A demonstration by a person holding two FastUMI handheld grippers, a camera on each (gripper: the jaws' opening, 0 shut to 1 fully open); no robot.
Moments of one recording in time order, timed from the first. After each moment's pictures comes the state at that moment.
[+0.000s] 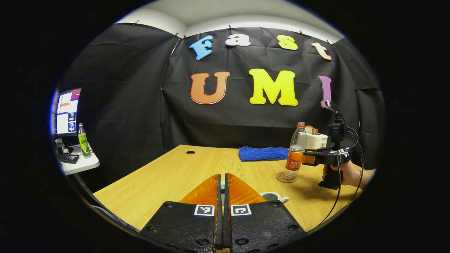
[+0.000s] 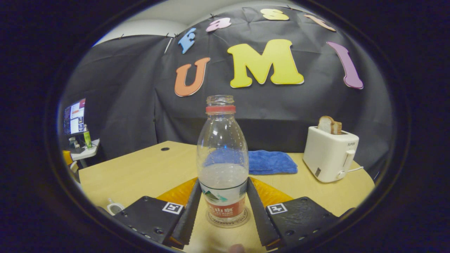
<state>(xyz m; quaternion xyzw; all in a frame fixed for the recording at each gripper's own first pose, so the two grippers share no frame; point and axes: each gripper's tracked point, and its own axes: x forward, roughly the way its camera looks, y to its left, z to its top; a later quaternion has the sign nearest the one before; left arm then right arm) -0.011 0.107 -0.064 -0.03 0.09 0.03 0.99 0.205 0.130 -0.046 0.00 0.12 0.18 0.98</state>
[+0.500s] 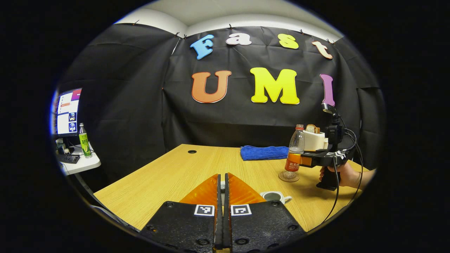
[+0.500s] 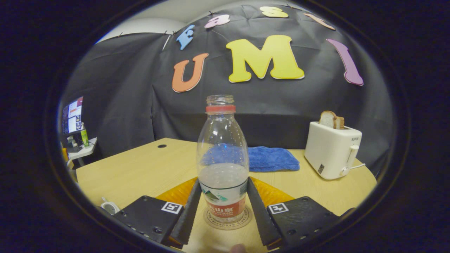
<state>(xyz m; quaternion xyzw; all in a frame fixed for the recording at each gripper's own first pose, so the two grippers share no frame) -0.009 0.109 -0.066 -0.02 0.09 0.04 0.99 0.217 0.134 -0.062 0.00 0.13 0.17 0.98</state>
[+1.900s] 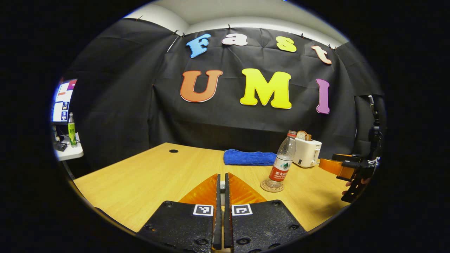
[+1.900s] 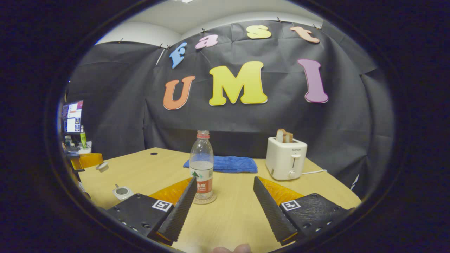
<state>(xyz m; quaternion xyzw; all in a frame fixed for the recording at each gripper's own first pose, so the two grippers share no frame) 0.035 0.033 -0.084 -0.07 0.09 0.00 0.99 0.088 0.014 -0.011 -0.01 0.05 0.10 0.99</state>
